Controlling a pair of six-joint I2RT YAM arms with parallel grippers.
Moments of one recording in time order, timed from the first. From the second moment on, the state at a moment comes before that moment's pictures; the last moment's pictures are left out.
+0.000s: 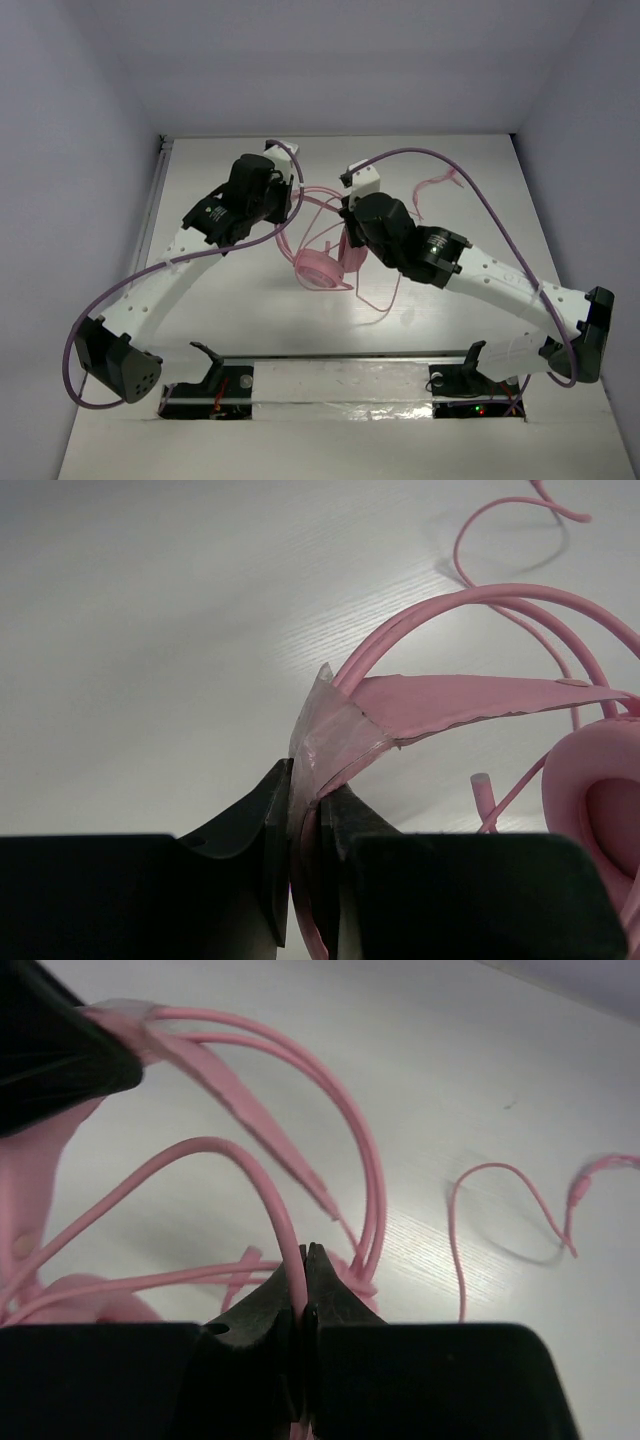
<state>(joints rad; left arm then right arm) -0.58 1.27 1.29 -0.61 -0.10 -0.14 1.02 1.33 1.32 -0.44 0.52 0.21</state>
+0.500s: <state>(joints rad) -0.53 1.27 1.29 -0.63 0.13 -0.13 0.93 1.25 1.20 -0.41 0.67 0.23</state>
